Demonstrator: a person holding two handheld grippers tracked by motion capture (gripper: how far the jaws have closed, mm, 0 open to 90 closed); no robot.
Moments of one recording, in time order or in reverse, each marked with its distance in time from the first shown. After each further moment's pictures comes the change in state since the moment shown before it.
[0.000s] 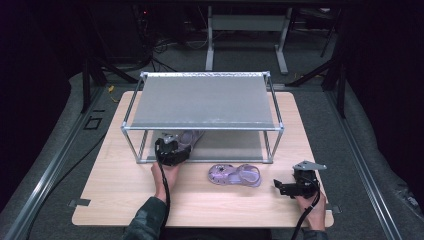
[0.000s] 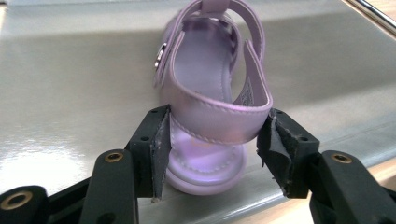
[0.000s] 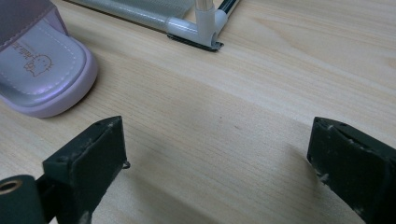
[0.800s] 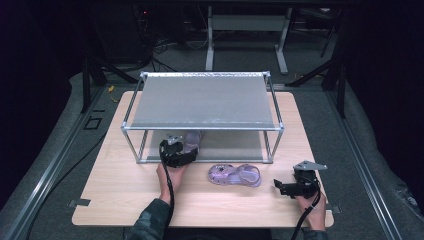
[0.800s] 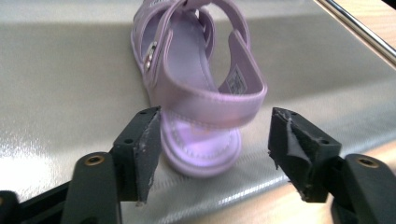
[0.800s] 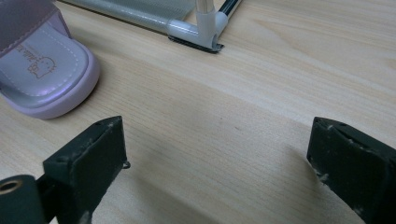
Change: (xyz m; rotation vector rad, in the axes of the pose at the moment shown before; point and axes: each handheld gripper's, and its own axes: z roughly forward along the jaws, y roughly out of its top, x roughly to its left) left arm -0.009 -0.007 -0.002 -0.017 -0.040 -0.022; right arm -0.001 0.000 -0.002 0.009 0.007 -0.001
